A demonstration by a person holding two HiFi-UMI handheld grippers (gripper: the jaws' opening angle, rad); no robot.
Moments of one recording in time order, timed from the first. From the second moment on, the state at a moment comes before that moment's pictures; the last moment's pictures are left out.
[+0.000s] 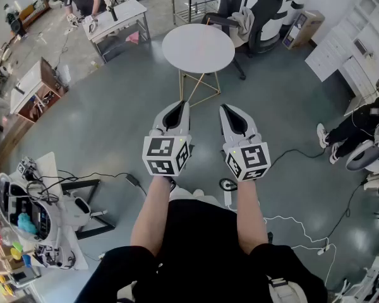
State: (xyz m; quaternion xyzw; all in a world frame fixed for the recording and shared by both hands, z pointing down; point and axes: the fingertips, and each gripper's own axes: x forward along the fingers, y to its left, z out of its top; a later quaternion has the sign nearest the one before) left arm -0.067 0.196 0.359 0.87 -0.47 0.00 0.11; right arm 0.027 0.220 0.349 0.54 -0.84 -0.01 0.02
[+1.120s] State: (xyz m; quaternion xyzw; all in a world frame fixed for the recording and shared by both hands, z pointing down) left arm -0.035 0.155 0.347 0.87 -0.49 -0.01 0.09; right arm 0.095 0.182 0.333 0.55 -0.83 -0.03 0.00
